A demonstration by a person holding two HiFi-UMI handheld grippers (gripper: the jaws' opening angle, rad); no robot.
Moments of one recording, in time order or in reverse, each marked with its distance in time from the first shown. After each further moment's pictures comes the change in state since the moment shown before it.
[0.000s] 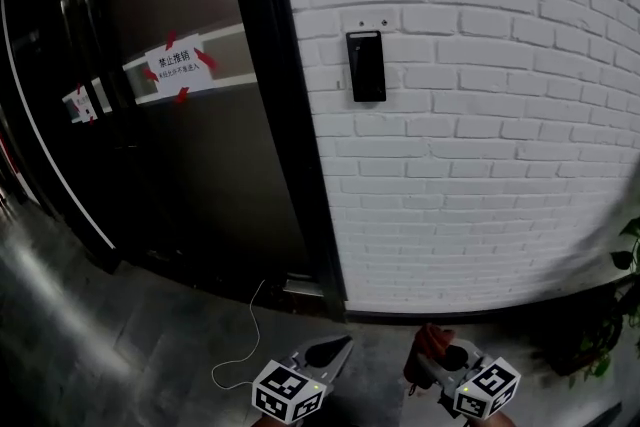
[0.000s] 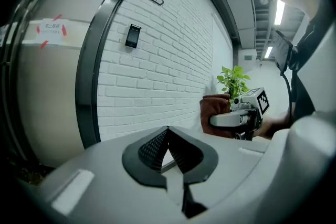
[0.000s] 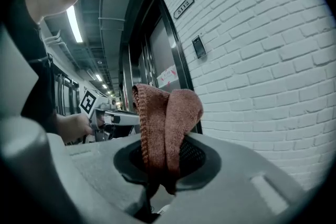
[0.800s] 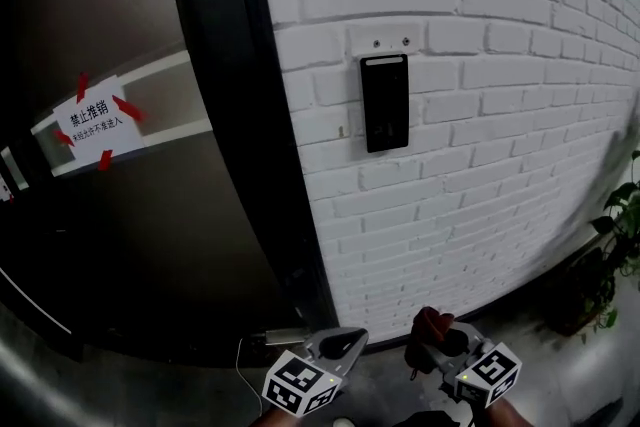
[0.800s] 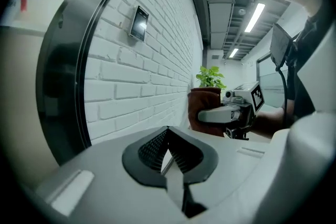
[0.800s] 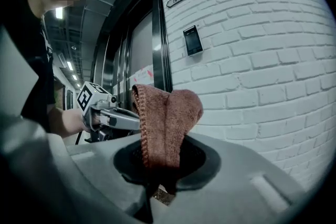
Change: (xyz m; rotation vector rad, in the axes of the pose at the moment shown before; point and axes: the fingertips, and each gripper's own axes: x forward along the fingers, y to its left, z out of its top) left arm 0.088 0.185 0.081 0.160 0.057 -0.387; right arm 0.196 -0.063 0.087 -0.082 -0.067 -0.316
